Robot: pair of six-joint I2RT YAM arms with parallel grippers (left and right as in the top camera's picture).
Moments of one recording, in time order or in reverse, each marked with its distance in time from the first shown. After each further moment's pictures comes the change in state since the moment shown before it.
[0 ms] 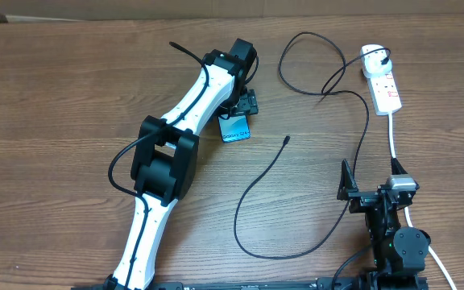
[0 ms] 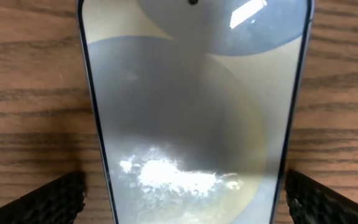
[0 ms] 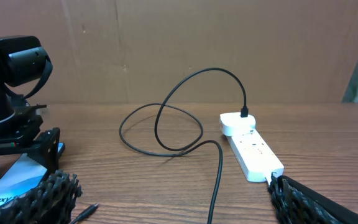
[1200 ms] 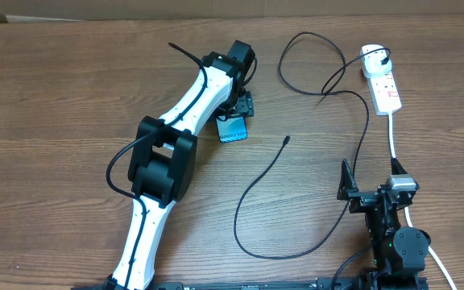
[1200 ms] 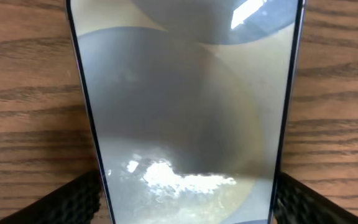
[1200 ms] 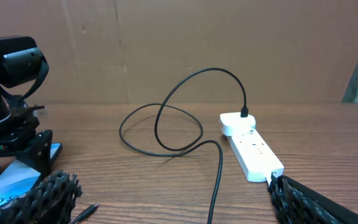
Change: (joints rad) left arm 0.000 -0.026 -0.053 0.024 -0.003 0.033; right arm 0.000 0.000 0.000 0.000 0.000 -0.001
